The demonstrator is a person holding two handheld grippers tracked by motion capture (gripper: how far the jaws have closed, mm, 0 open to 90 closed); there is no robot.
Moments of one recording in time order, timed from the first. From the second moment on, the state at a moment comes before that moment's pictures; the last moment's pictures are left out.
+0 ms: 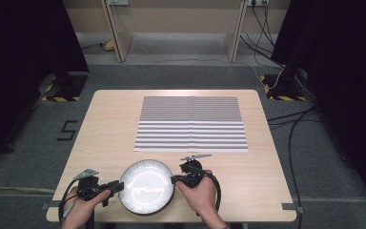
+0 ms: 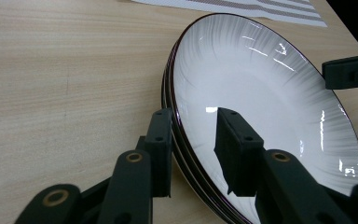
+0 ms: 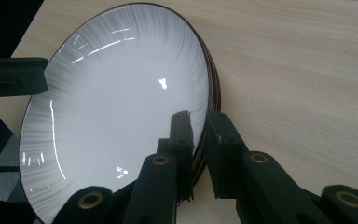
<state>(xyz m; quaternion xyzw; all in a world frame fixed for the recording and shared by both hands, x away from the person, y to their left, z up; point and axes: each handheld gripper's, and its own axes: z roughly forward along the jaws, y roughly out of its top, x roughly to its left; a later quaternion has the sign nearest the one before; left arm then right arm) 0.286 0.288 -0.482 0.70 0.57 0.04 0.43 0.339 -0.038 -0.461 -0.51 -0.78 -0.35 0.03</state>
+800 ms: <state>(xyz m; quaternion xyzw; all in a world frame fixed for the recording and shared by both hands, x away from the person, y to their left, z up) 0.284 0.297 -0.477 0.70 0.57 0.04 0.43 0.345 -0.021 -0.472 -0.52 -0.78 -0.34 0.07</state>
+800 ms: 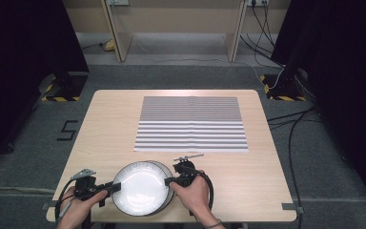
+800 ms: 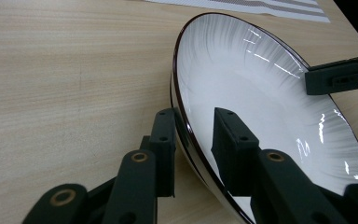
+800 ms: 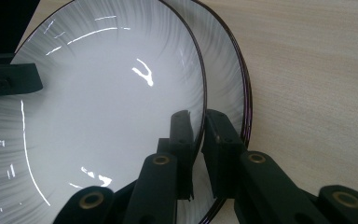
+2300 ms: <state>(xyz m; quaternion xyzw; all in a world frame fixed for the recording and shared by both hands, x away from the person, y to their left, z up) 0.293 0.292 -0.468 0.71 0.58 0.04 0.41 0.342 -0.031 -0.478 -0.57 -0.72 -0.38 0.09</state>
